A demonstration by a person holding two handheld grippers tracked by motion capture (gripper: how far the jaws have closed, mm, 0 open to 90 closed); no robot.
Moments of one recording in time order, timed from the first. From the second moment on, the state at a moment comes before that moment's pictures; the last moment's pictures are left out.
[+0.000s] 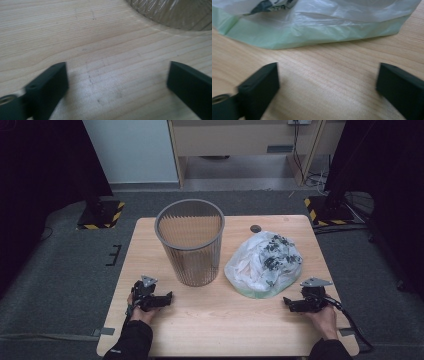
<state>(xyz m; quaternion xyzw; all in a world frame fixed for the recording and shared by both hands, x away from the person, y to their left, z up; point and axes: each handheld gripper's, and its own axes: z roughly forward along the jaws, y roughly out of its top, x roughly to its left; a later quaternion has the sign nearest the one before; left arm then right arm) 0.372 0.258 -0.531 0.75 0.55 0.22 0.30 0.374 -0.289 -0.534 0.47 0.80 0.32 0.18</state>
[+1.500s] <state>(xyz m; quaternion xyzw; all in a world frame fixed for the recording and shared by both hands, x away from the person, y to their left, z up) 0.405 0.271 -0.413 0.65 0.53 0.29 0.46 0.418 -0.158 -0.403 0.37 0.71 0.51 0.33</state>
